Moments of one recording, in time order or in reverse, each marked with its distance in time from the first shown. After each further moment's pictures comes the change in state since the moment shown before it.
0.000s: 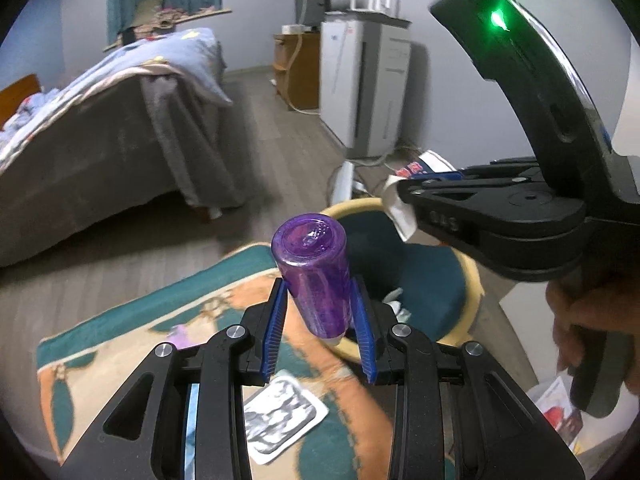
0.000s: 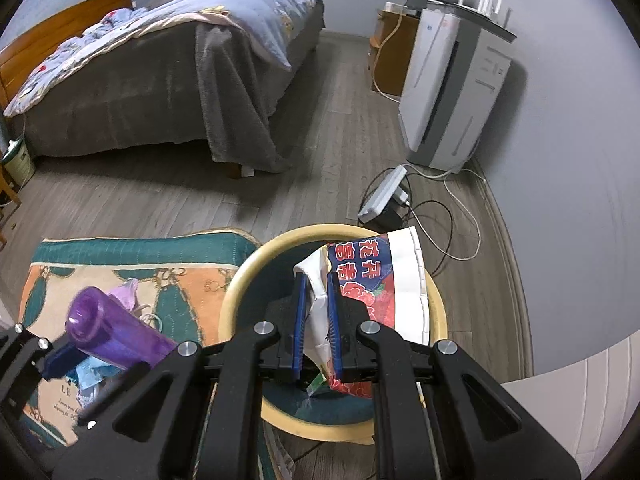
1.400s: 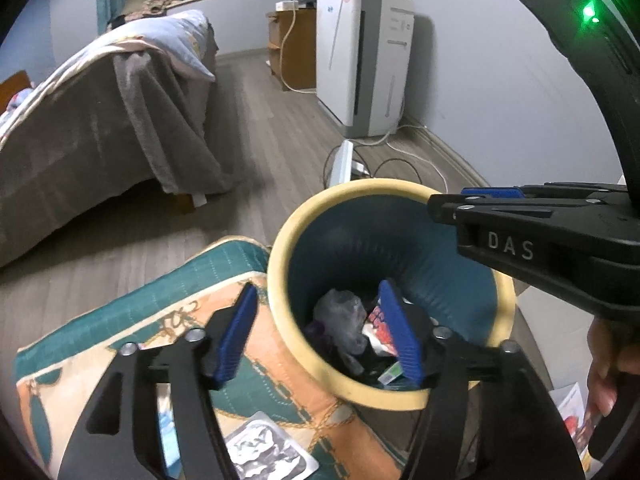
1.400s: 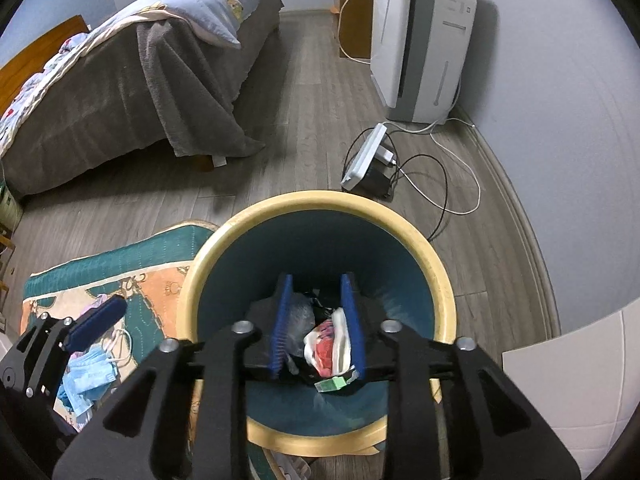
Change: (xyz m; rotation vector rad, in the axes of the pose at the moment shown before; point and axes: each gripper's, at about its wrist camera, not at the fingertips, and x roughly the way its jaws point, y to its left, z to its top) left arm 0.075 -0.002 0.003 -0.004 0.047 0.016; right arm 0.046 -0.037 -0.016 0.158 0.077 0.019
